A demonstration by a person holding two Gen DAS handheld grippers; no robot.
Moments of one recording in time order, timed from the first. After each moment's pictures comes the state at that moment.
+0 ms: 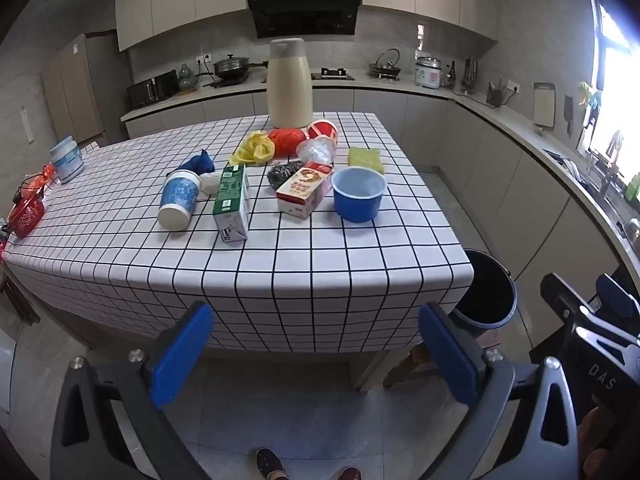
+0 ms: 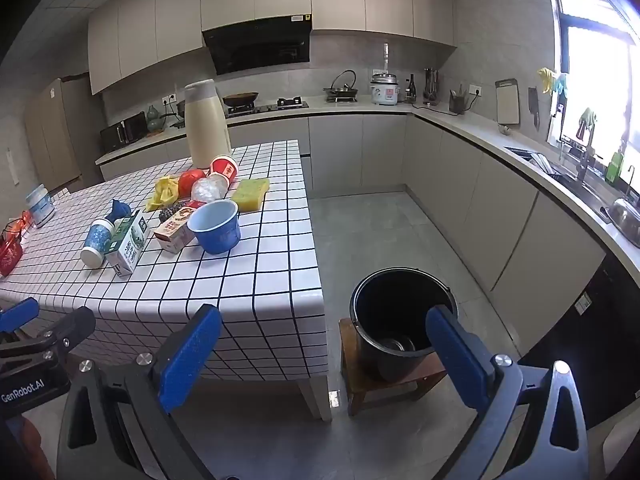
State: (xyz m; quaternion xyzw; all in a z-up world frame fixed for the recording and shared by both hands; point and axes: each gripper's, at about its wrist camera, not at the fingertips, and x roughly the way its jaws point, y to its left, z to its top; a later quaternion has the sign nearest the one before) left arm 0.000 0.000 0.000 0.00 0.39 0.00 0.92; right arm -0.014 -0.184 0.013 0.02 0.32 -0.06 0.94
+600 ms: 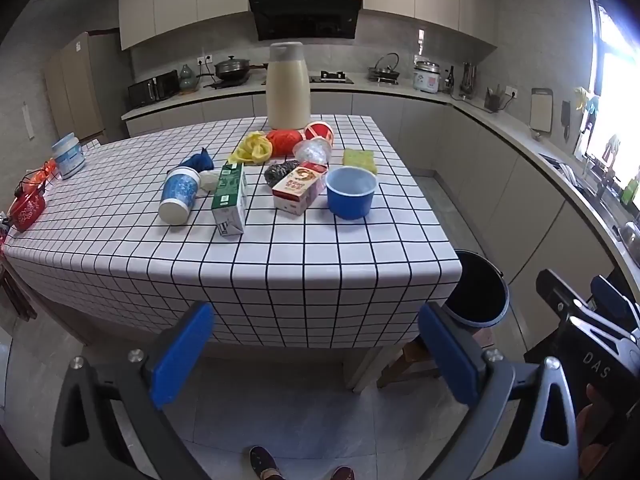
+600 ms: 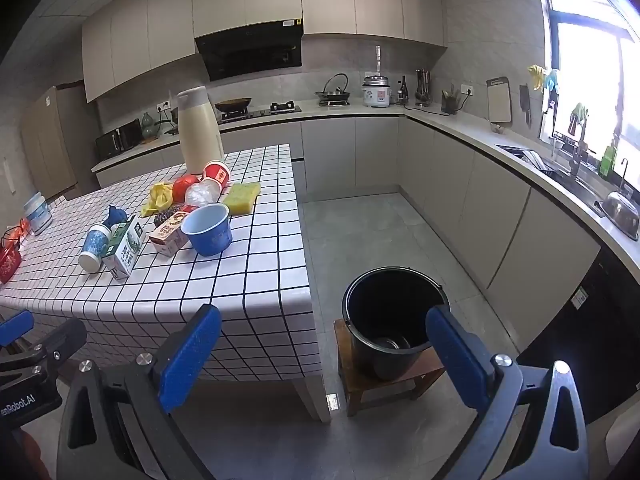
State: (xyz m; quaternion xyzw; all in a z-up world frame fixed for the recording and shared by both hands) left arm -0.020 -0.010 0.004 -0.01 0.37 0.00 0.93; right arm -0.028 -0.197 0.015 0.03 0.32 -0.07 0.95
